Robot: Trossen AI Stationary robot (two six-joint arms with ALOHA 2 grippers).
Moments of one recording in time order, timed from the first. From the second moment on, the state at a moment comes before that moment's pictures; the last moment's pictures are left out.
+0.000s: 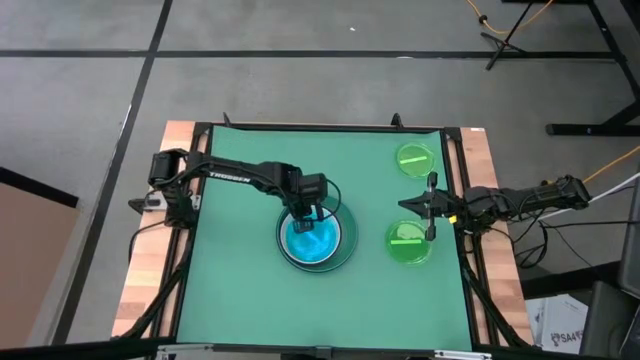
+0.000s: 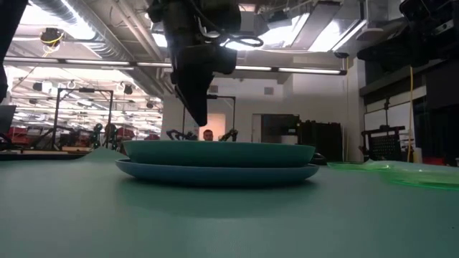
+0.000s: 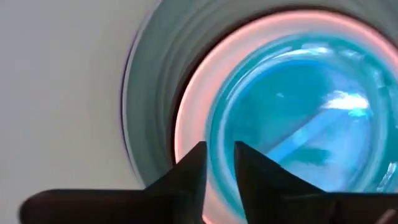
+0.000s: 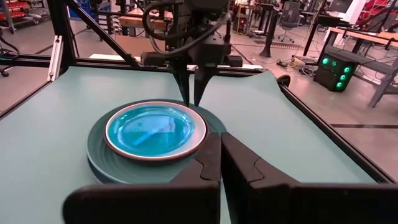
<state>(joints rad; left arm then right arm) 0.07 1.81 1.36 -0.81 -0.03 -0.21 0.22 0.33 0.23 -0.05 0.31 -0.06</state>
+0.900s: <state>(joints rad) -0.32 1.60 0.84 0.45 -0.28 0.05 0.22 0.73 0.39 -0.15 0.28 0.03</state>
